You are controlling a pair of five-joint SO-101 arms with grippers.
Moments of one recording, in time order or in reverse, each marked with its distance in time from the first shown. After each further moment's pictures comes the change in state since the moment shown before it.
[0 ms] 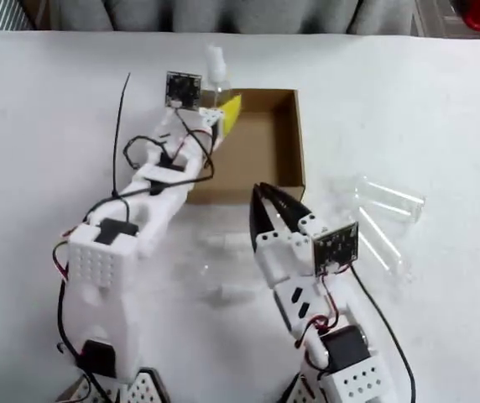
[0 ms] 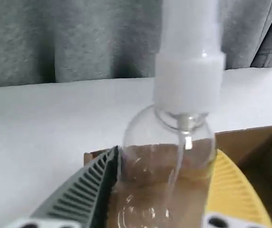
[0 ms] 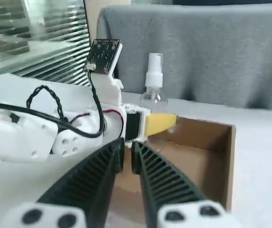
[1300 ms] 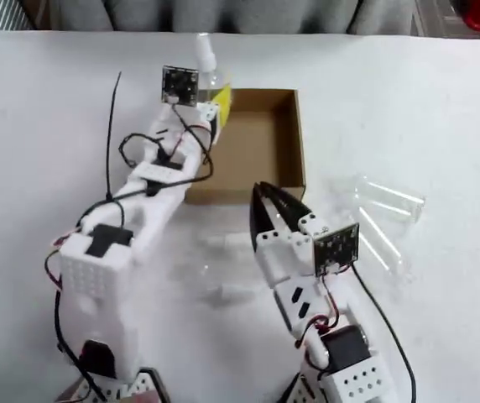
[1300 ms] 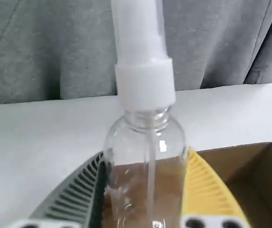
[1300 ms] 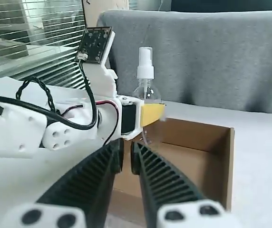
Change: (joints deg) left arm 0.3 -5.2 2.6 0.7 0.2; right arm 0.0 0.0 -0.8 0.0 0.1
